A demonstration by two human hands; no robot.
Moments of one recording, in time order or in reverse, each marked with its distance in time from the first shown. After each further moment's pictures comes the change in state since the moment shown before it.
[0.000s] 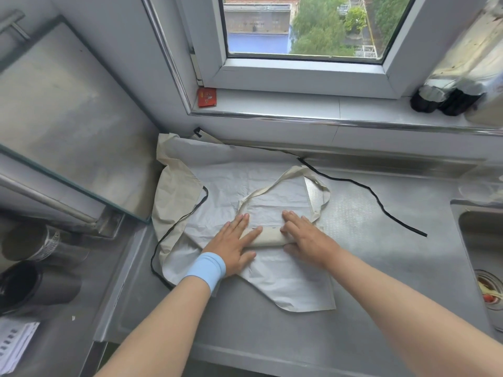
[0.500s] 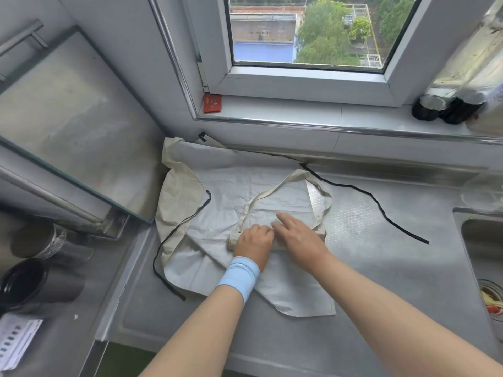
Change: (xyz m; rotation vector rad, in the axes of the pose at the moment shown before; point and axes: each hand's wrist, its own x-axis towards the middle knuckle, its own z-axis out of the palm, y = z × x) left_hand 0.025 0.060 -0.010 0.038 0.324 -0.059; right_hand 0.016 -0.031 -0.002 -0.202 0.170 -0.019
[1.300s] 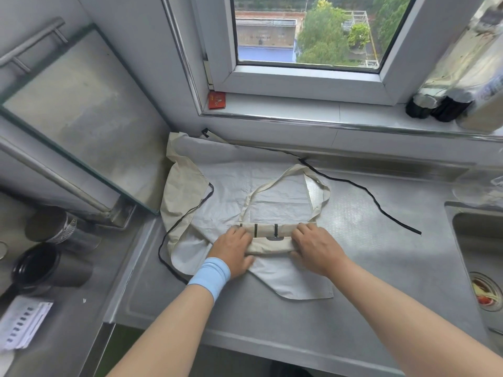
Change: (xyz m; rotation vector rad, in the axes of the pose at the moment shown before) left_hand -0.058 -0.038 -0.009 -0.016 -0.123 -0.005; right_hand -0.050 0.003 -0.011 -0.224 -0.144 0.022
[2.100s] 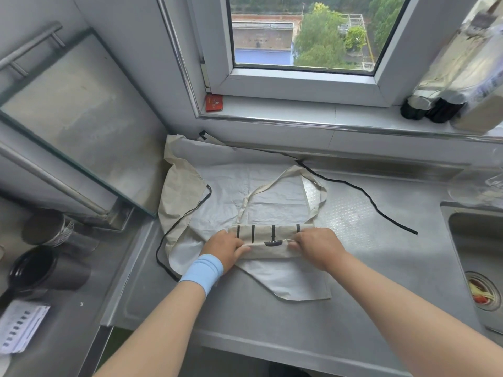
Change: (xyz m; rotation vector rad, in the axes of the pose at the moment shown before) left_hand 0.003 -0.014 -0.011 -0.097 -0.130 -0.133; right_hand 0.003 0.005 -0.014 0.022 -0.067 0.107
